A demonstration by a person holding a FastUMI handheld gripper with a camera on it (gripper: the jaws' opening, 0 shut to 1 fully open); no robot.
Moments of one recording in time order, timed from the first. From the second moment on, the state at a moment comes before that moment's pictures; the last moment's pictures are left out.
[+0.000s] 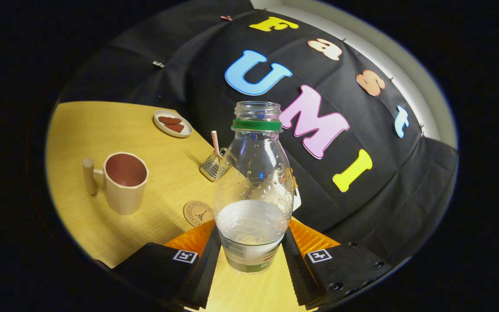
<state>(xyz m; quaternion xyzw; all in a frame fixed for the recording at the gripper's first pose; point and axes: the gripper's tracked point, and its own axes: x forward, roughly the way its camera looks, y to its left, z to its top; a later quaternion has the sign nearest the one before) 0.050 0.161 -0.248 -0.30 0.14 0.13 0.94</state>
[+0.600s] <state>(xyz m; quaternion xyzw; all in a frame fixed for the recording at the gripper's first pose) 0.047 0.200 -0.288 -0.50 0.17 0.19 0.83</state>
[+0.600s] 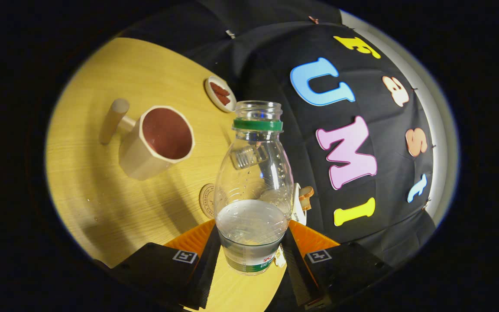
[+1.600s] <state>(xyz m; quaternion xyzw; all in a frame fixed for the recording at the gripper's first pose) 0.070 0.197 -0.304 -0.65 0.17 0.21 0.71</state>
